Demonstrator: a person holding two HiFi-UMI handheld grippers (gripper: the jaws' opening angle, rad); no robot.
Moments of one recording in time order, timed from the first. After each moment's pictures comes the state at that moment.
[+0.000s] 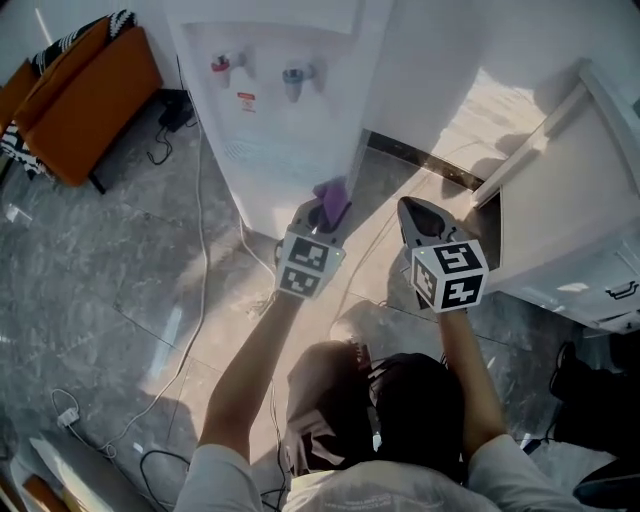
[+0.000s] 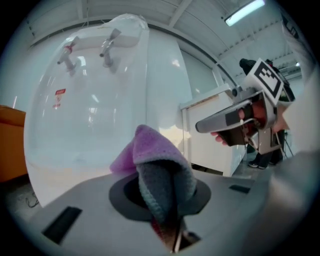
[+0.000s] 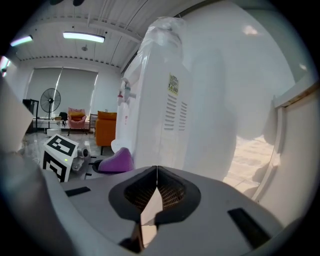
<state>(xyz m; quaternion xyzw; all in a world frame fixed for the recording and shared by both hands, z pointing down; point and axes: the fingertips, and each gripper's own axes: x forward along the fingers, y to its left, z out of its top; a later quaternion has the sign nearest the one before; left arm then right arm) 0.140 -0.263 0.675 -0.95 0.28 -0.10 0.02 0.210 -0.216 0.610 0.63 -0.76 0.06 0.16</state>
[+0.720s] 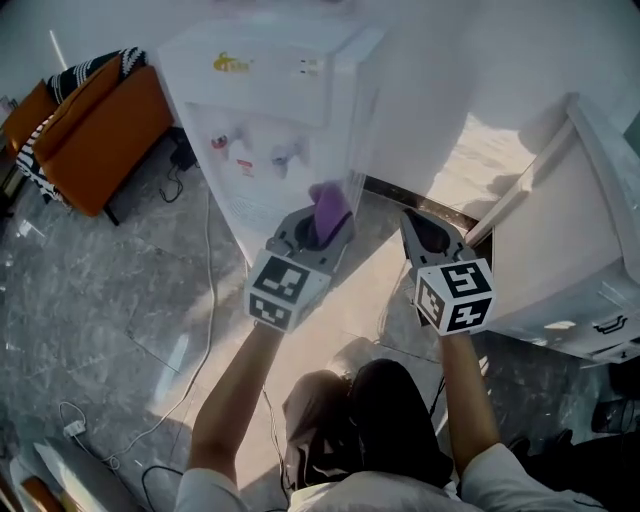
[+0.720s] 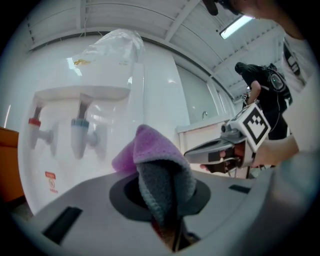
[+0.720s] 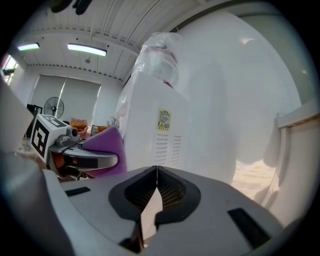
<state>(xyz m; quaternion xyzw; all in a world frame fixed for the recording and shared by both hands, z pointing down) 0.145 -0.259 0.501 -0.96 0.26 -0.05 0.05 0.233 -0.238 0.496 0.63 -0.77 0.01 0.11</state>
